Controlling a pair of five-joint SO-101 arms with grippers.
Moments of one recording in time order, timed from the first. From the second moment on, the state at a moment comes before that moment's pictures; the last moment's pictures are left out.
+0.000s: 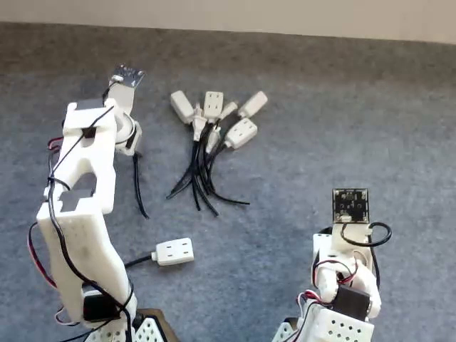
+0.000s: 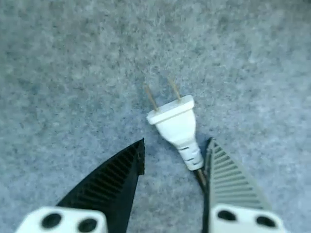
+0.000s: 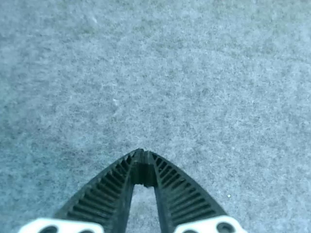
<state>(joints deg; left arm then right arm) -13.8 38.0 -14.3 62.6 -20.2 13.2 -104.2 95.5 62.5 19.2</state>
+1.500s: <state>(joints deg) 47.7 14.8 13.1 69.3 -27.6 29.4 -104.2 95.5 59.6 15.8</state>
